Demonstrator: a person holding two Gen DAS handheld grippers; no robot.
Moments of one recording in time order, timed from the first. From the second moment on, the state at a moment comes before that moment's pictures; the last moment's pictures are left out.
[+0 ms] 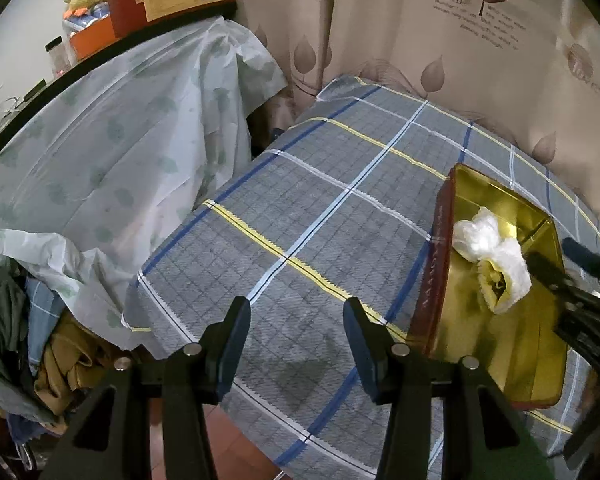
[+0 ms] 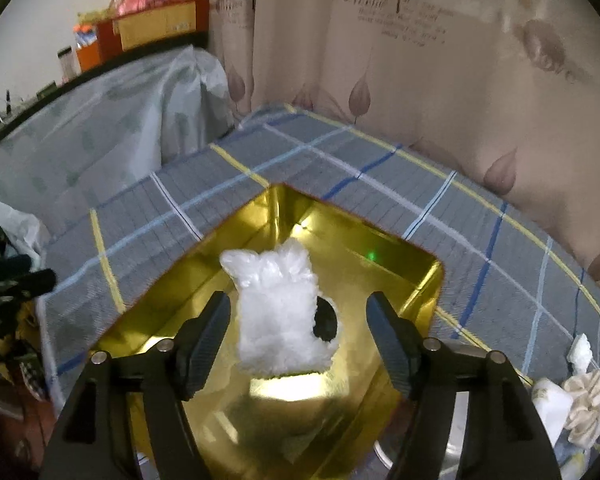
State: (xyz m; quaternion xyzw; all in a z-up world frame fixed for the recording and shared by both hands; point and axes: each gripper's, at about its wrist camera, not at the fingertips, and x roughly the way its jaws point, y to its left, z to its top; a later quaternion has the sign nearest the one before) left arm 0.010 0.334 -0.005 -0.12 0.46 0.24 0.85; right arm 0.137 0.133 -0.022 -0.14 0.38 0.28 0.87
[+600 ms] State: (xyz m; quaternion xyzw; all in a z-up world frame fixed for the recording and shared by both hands) left arm 0.015 0.285 0.001 -0.07 0.46 0.20 0.86; right arm 0.063 -0.066 0.011 -0.09 0.35 0.13 0.92
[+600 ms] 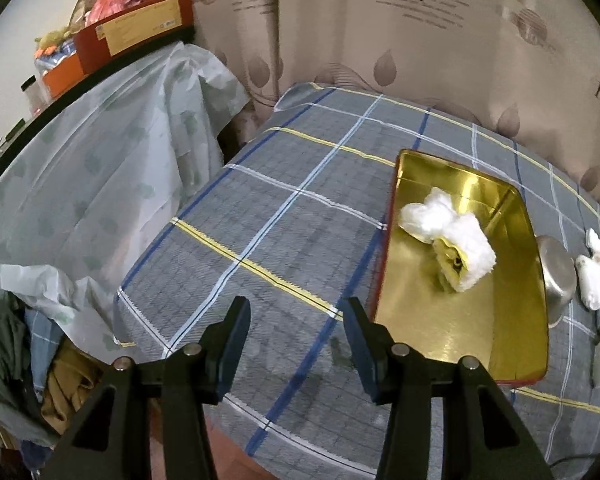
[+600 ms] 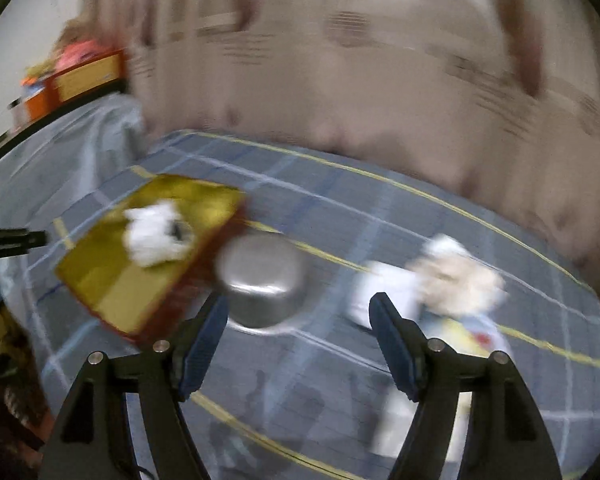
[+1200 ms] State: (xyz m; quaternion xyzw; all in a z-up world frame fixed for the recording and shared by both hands) left arm 0.034 0.203 0.020 -0.01 0.46 0.12 0.88; right arm 0.106 -0.260 -0.056 0.00 0.44 0.02 0.90
